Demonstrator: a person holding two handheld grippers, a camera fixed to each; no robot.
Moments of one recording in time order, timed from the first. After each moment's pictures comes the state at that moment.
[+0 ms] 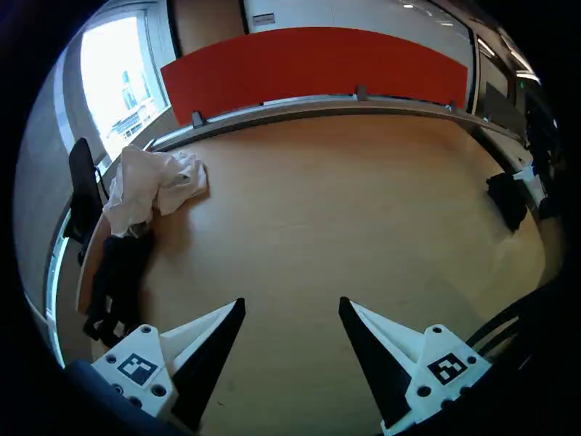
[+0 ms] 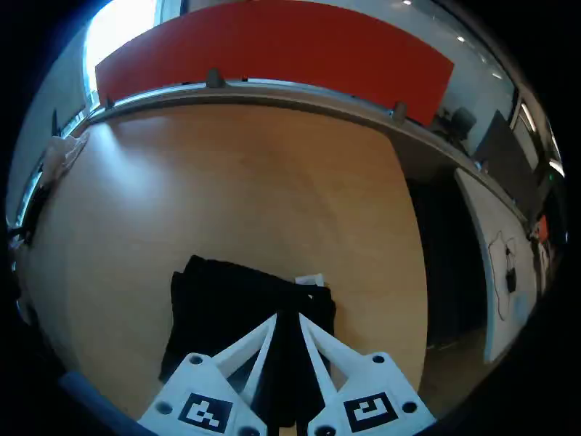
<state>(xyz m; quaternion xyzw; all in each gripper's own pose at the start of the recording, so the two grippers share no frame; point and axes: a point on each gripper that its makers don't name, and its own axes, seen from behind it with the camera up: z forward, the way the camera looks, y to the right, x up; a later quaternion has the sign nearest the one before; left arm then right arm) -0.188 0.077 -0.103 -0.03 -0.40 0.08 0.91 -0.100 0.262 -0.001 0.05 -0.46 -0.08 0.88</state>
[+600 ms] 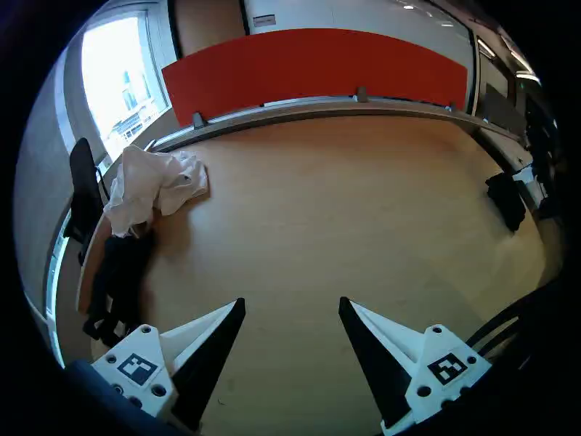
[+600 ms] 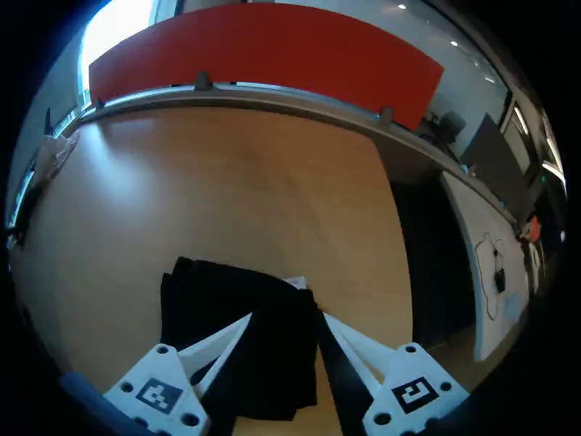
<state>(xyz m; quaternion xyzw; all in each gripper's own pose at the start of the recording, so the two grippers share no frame) -0.186 0.076 -0.105 -0.03 -0.40 0.07 0.91 -0.096 0.278 -0.002 0.02 -0.46 -0.10 0.88</state>
